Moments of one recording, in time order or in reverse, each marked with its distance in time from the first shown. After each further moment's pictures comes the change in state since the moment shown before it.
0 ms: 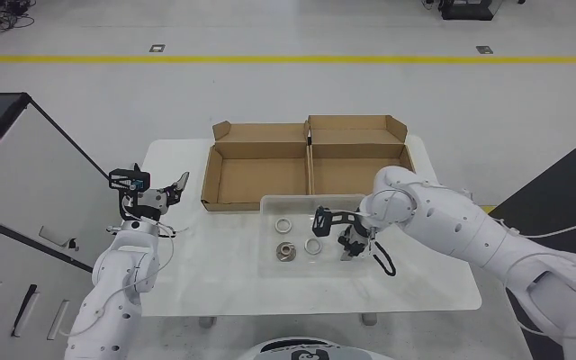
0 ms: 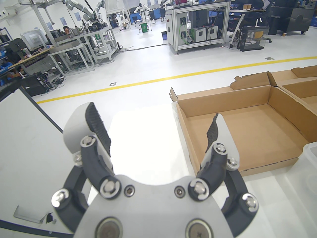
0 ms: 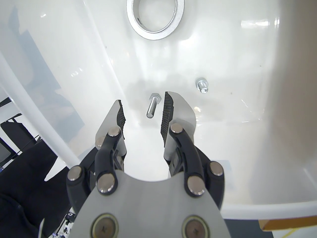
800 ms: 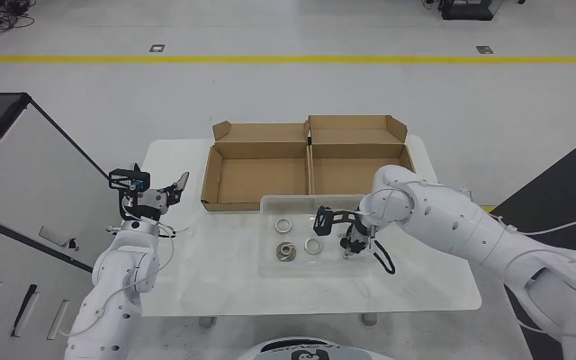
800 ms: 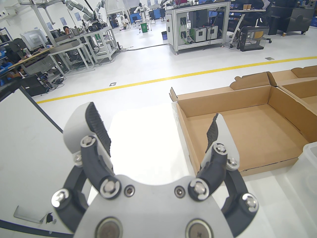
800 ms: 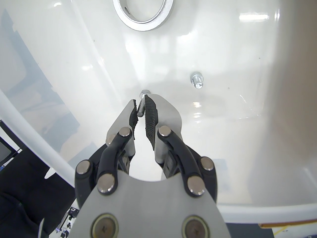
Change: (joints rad) left arm 0.000 0.000 0.000 0.000 0.000 0.000 0.000; right arm 0.022 -0.010 -0.024 0.026 -0.014 0.005 0.005
